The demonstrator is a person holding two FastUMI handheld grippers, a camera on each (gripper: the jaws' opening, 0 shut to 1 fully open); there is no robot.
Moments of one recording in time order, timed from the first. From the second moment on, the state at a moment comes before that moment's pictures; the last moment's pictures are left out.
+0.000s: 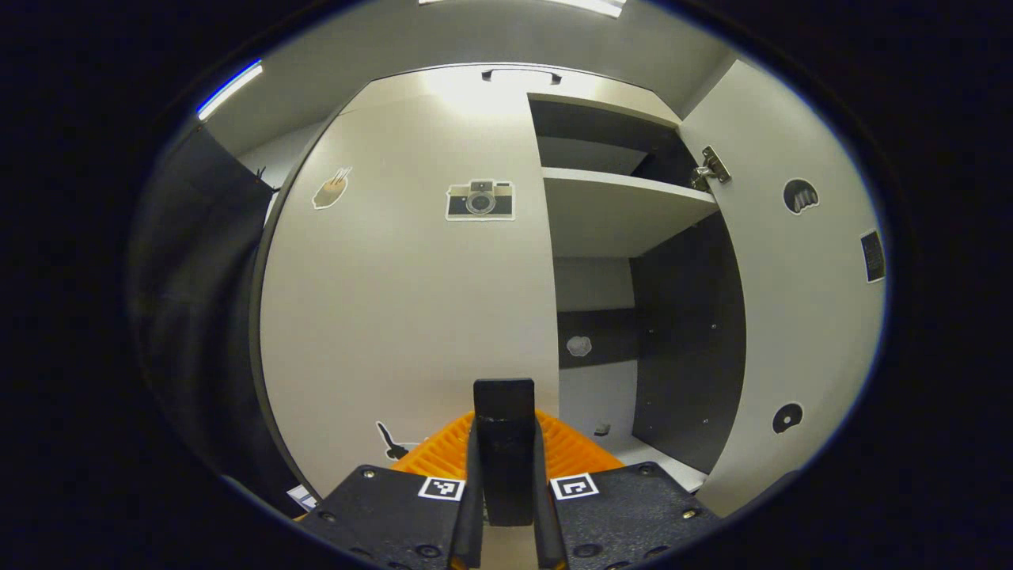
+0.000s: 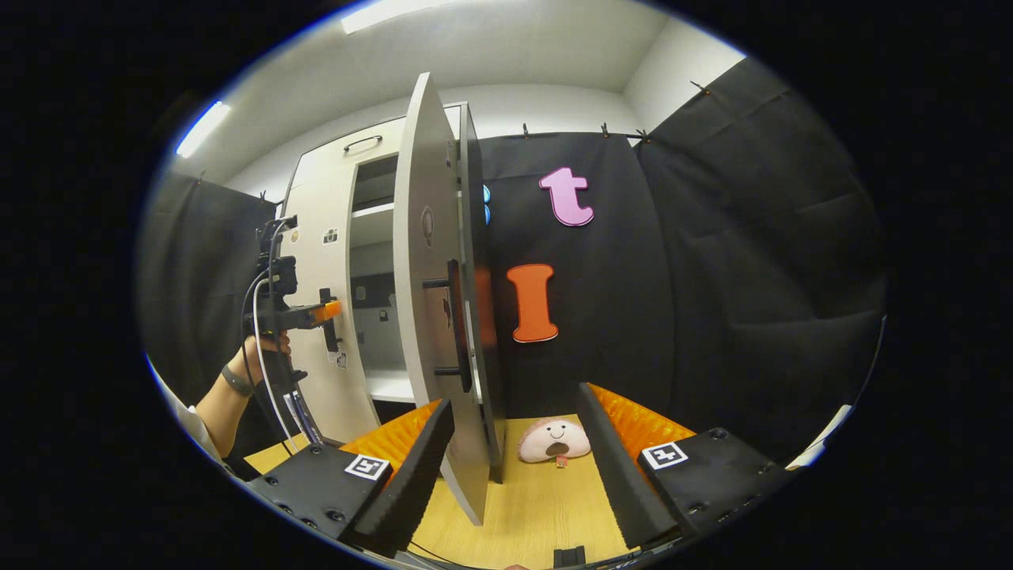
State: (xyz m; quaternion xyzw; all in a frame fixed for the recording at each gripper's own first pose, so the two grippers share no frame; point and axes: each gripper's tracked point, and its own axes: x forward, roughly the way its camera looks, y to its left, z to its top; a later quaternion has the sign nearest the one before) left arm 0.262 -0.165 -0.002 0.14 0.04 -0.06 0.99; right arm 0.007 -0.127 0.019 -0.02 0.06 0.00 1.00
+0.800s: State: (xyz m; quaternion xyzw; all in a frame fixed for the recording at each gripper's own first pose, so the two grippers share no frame) left arm 0.167 -0.126 0.019 0.13 0.08 -0.14 0.98; right arm 0.012 -0.112 0.008 0.01 0.05 0.00 1.00
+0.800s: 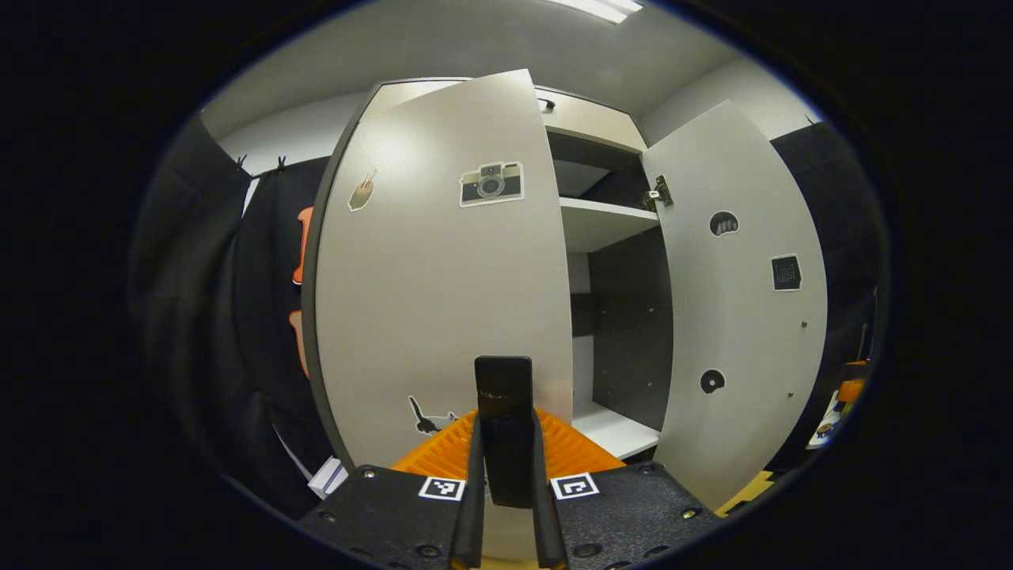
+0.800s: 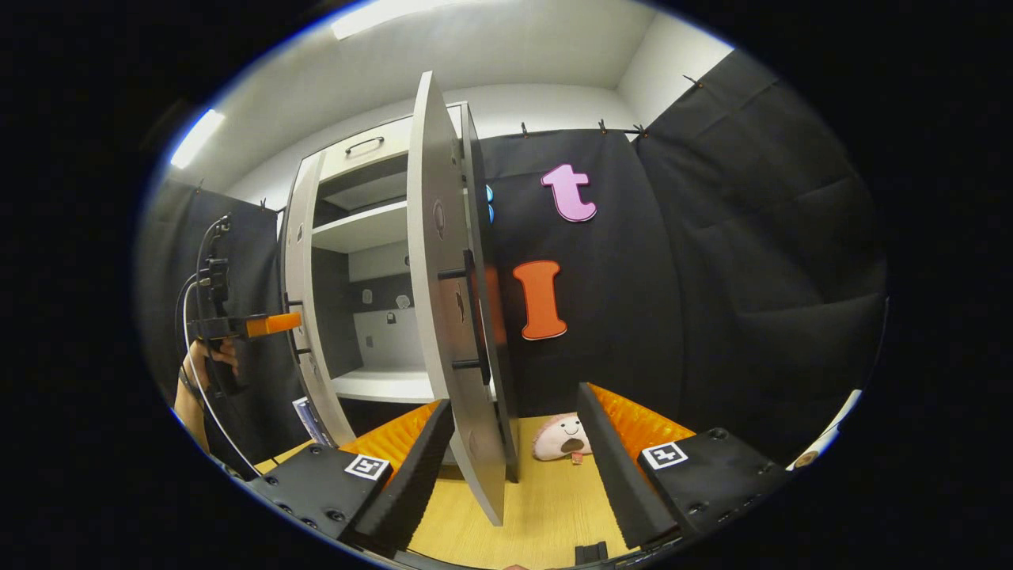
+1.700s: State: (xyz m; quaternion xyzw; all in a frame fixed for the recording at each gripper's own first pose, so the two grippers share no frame) left arm 0.104 -0.034 0.066 0.13 0.05 0.02 0.99; right arm 0.030 -0.111 0.003 0.01 0.06 0.02 1.00
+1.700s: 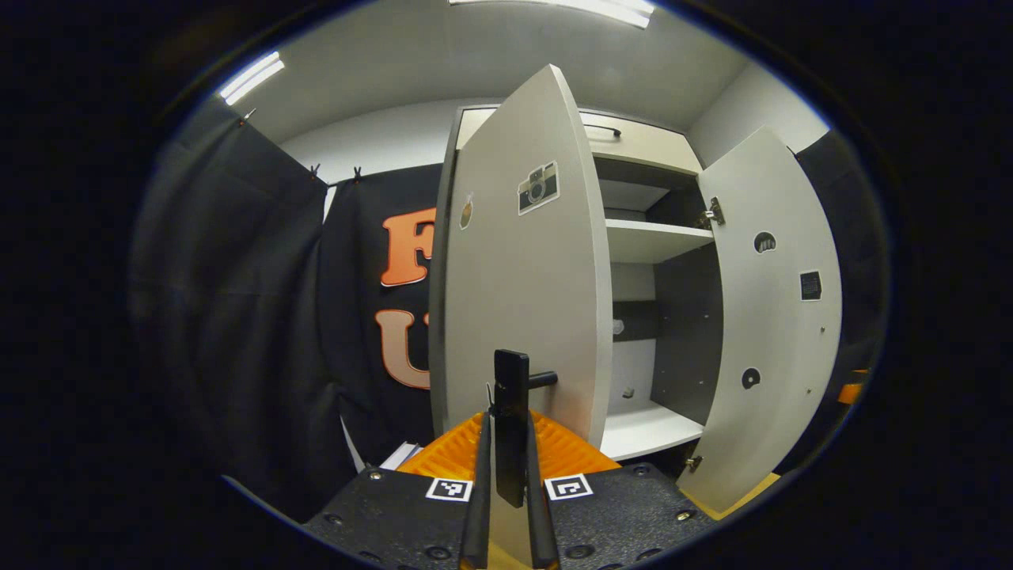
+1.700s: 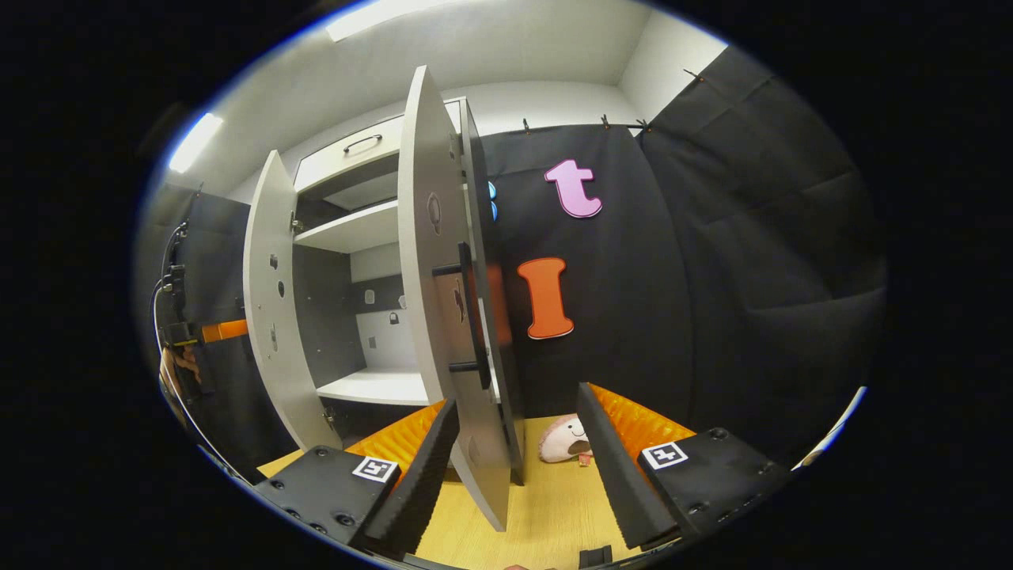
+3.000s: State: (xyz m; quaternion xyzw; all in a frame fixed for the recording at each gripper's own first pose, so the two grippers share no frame) left arm 0.068 0.065 0.067 0.12 0.00 0.01 0.99; right arm 0.056 -0.056 -0.010 0.01 0.09 0.08 0.99
